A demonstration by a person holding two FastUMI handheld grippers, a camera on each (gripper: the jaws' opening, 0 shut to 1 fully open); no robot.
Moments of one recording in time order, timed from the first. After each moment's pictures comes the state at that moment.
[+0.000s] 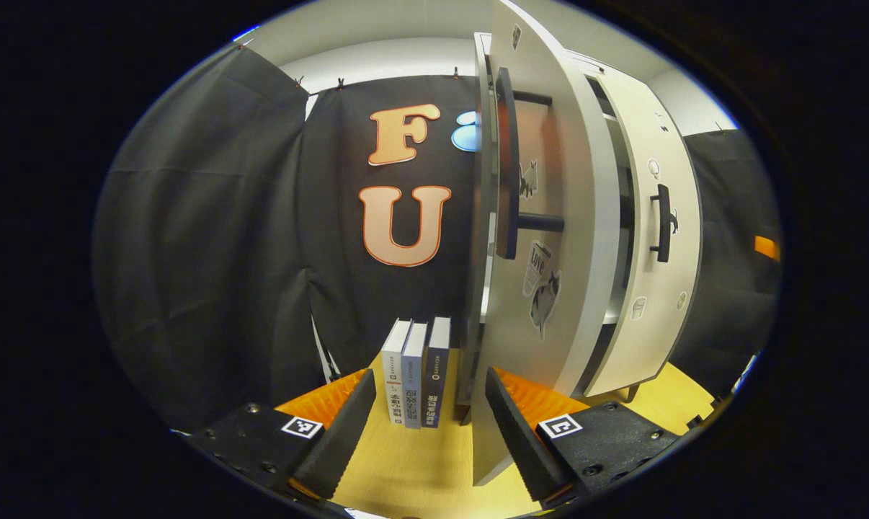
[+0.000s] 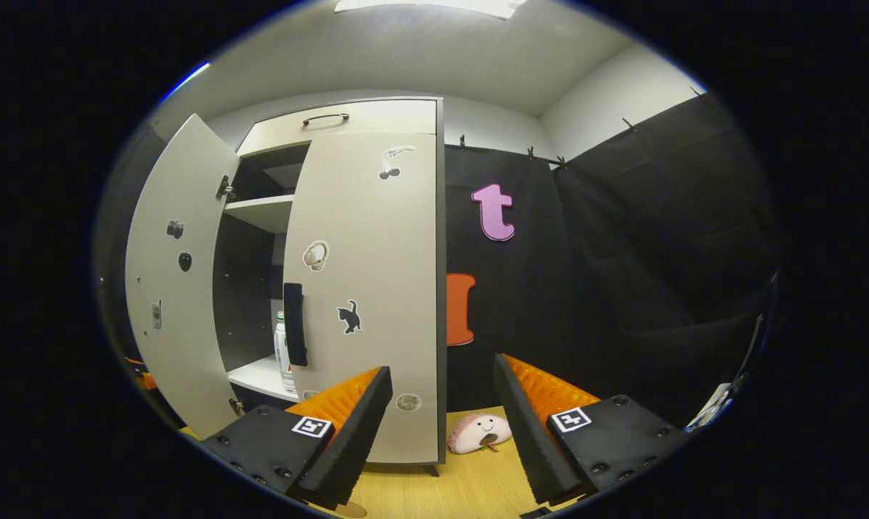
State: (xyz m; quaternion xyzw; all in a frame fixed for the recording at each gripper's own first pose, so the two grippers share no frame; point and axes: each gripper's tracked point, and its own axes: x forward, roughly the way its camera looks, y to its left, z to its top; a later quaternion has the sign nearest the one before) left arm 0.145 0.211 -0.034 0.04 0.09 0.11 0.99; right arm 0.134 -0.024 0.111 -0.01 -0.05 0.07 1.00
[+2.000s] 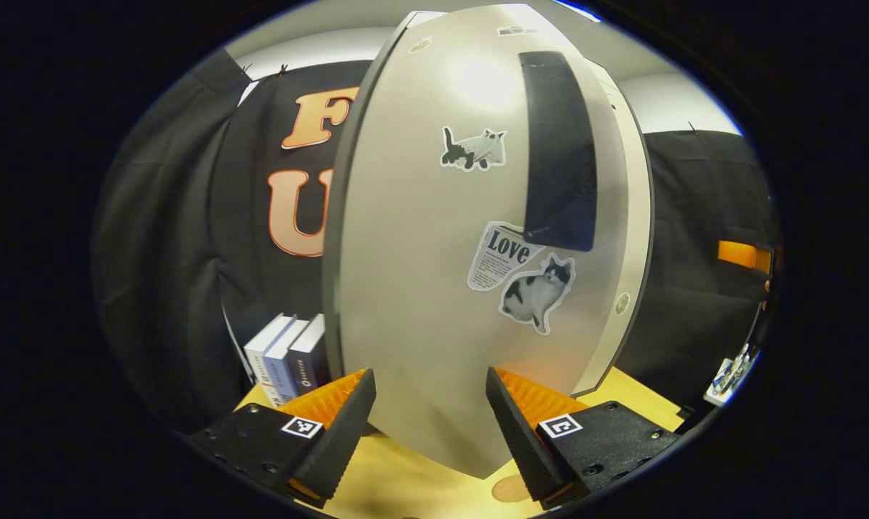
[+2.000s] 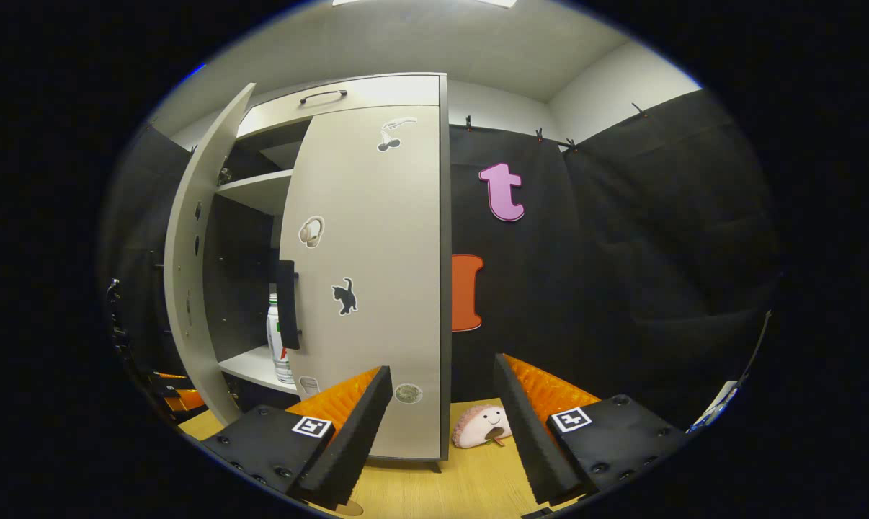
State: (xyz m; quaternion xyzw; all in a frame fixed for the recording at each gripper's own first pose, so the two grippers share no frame) left arm 0.250 0.059 -0.079 0.00 0.10 -0.01 0.99; right arm 0.175 -0.027 0.085 -0.02 -0.02 0.07 1.00
